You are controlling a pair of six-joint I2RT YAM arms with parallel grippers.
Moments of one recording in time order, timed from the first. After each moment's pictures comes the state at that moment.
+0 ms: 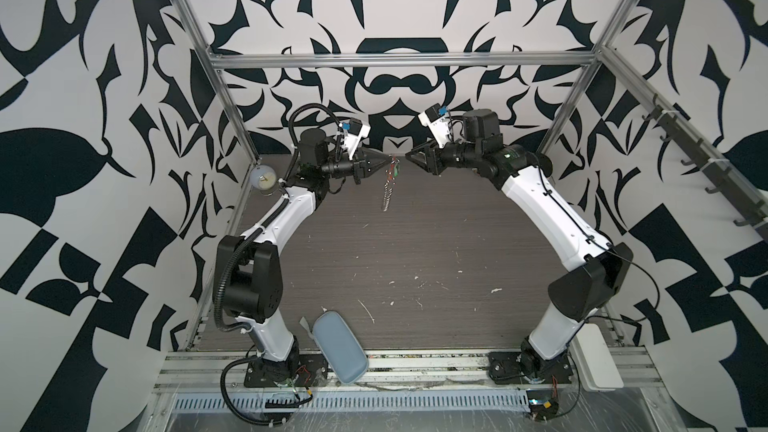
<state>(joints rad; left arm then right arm) -0.27 1.71 1.38 0.33 1.12 -0.27 0.45 1.72 1.84 -0.56 -0.56 0.03</state>
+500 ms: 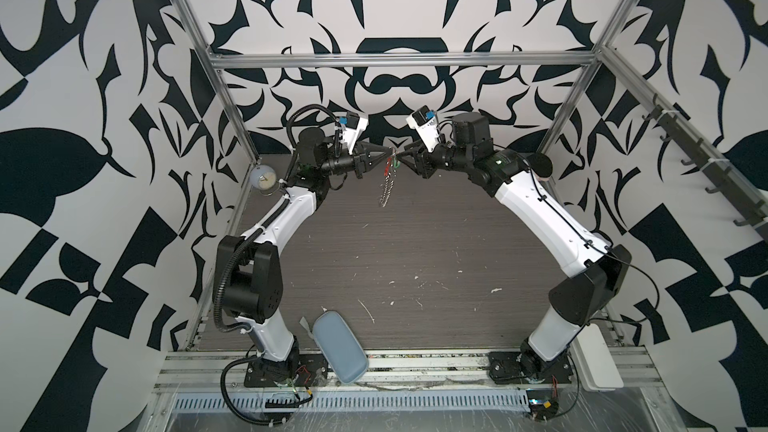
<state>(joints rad) -0.28 1.71 1.39 0.41 1.07 -0.36 0.54 1.71 1.84 -0.51 -0.41 -0.09</state>
